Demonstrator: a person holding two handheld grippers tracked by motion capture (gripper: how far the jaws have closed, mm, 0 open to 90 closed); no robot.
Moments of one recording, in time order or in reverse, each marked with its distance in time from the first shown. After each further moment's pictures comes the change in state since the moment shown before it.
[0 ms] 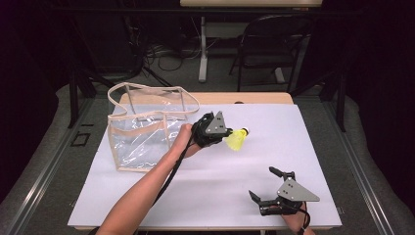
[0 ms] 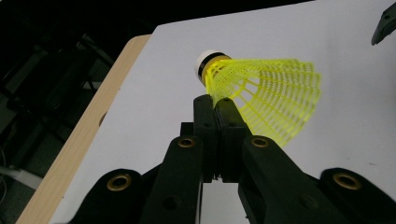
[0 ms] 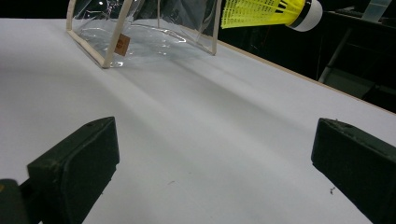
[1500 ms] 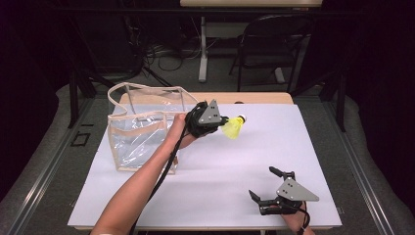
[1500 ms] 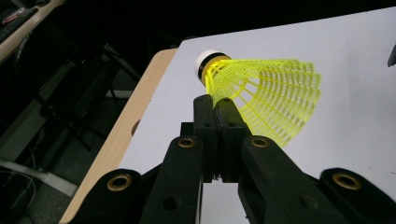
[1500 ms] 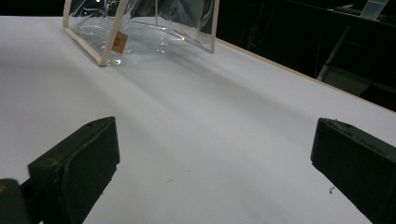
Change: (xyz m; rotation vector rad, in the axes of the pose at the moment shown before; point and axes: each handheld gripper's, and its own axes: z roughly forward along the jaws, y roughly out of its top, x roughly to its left) left arm 0.020 0.014 -0.026 -0.031 0.066 0.020; right arm 0.000 0.000 0.001 0.010 -0.004 0.002
